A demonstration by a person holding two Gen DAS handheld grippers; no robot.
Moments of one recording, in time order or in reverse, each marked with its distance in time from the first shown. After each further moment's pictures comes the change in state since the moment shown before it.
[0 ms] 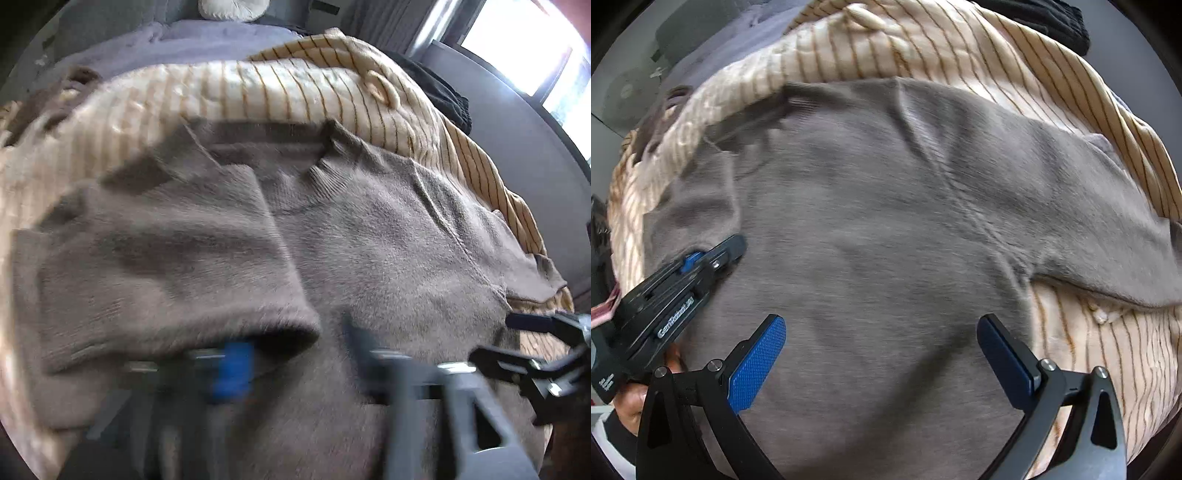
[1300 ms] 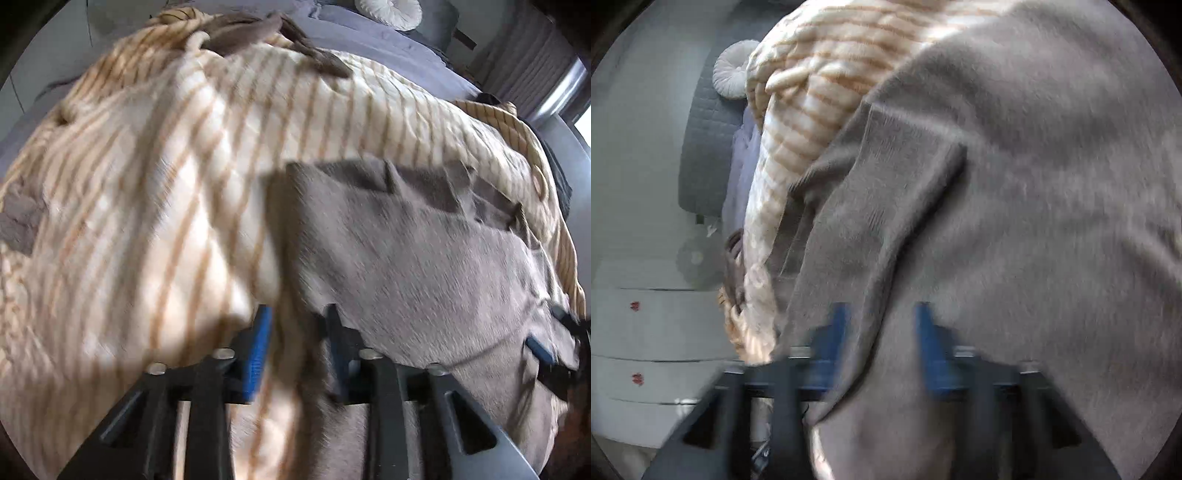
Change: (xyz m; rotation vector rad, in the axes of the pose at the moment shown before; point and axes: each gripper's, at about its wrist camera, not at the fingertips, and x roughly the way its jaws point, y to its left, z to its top) left arm -0.050 0.189 0.000 -0.376 0.055 0.232; right arm 0.011 -0.023 -0.001 0.607 -0.069 0.640
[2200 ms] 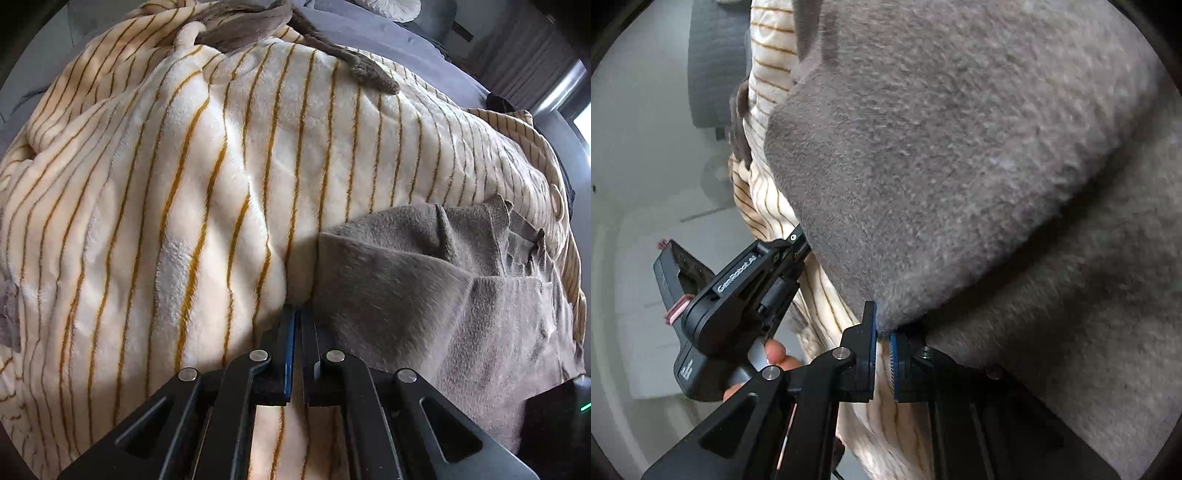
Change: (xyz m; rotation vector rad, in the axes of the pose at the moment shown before) left arm 0.032 0.050 0.054 0.043 0.041 -0.042; right arm 0.159 0.058 -0.157 0.011 0.368 0.079
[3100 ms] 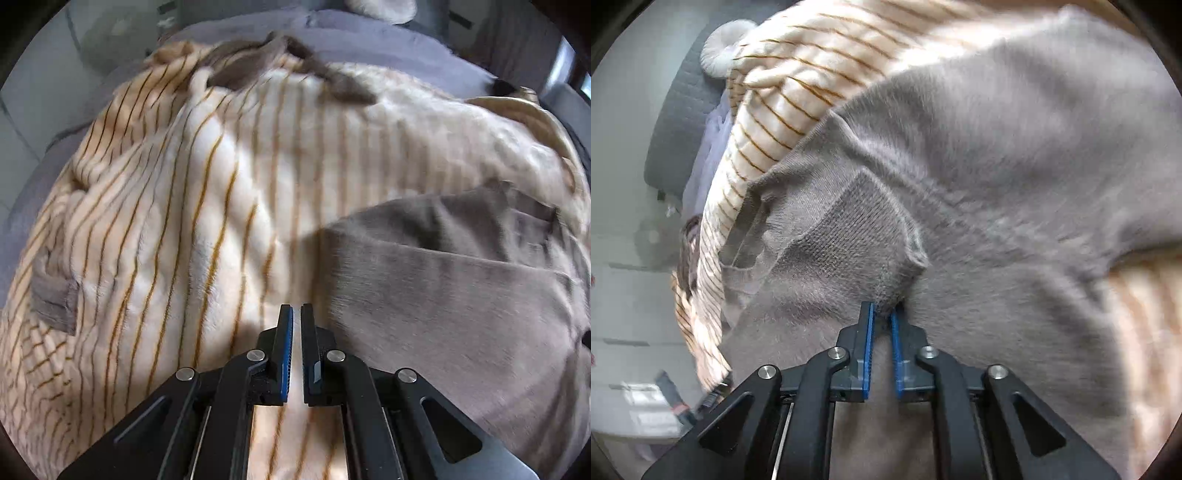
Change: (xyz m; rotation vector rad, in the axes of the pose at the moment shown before) left arm -0.043 -0.041 -0.025 0.084 -0.081 0.183; right arm -0.249 -0.051 0.107 -0.115 -0.414 -0.428
